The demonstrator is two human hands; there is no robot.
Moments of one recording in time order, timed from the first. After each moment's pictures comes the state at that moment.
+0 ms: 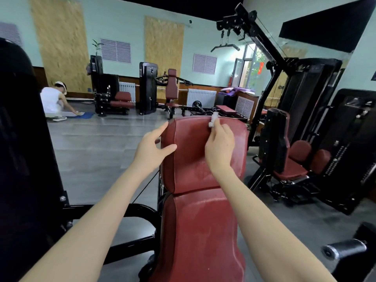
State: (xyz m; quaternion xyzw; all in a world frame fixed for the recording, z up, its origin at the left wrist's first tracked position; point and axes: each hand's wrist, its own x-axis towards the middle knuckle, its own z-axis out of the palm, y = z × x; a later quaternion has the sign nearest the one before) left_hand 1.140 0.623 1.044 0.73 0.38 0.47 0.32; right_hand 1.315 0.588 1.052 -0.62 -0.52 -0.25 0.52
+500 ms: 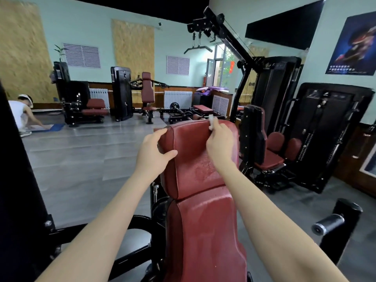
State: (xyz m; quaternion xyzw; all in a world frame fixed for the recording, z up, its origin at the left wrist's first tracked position) left_hand 1.139 0.629 1.057 0.78 0.36 0.46 0.24; right_hand 1.315 0.583 1.073 -0.72 -0.45 -0.24 0.47
